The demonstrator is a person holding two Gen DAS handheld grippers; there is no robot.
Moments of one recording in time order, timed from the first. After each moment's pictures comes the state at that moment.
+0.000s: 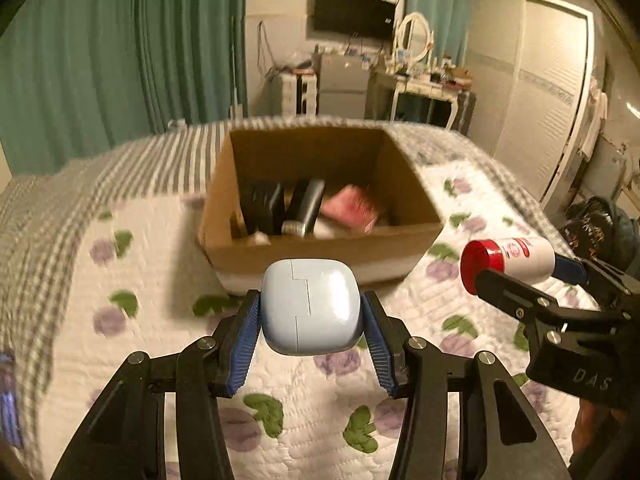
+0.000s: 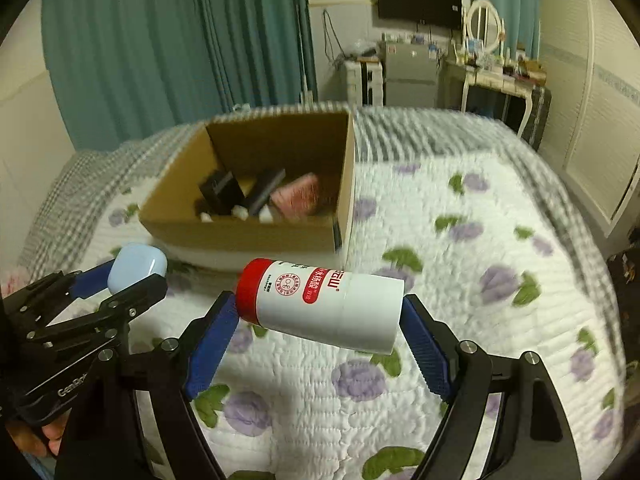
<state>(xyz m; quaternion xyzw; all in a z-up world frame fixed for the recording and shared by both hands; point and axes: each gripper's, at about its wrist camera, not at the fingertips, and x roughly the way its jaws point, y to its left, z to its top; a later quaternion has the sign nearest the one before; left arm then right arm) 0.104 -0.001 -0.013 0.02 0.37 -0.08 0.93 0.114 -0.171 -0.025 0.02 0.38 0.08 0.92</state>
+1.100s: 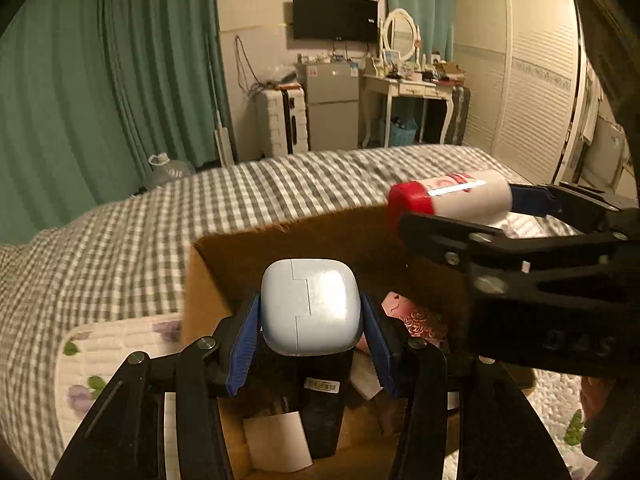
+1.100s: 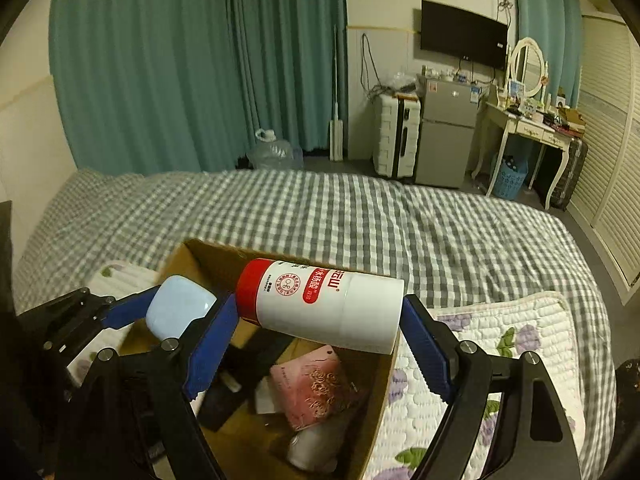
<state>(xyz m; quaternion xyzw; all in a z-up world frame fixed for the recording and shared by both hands) 0.278 -0.012 -0.028 0.06 0.36 -0.11 0.93 0.307 -0.129 0.009 -0.02 0.35 0.13 0.93</state>
